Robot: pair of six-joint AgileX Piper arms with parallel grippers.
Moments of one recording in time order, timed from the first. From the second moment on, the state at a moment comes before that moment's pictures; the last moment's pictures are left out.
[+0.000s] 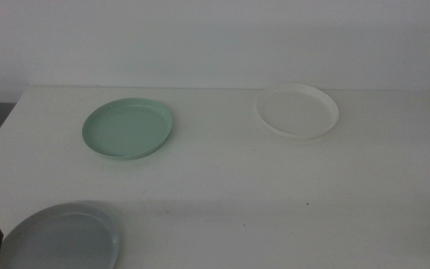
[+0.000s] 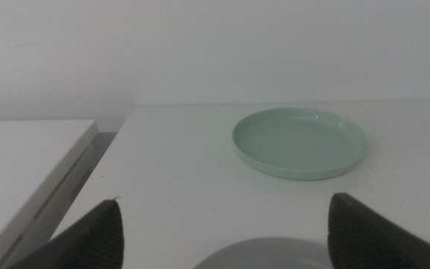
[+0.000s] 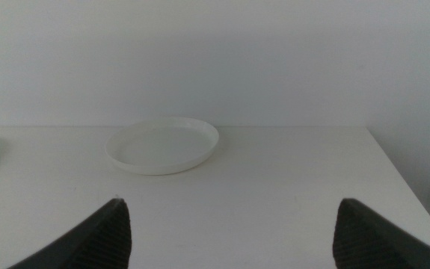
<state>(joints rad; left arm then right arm) 0.01 0.00 0.00 0.05 0.22 -0.05 0.09 0.00 0.00 -0.14 0.17 0.16</state>
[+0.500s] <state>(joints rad) 0.08 0.27 -0.68 0.00 0.93 0.03 0.09 0.00 0.00 -0.14 0.17 0.16</state>
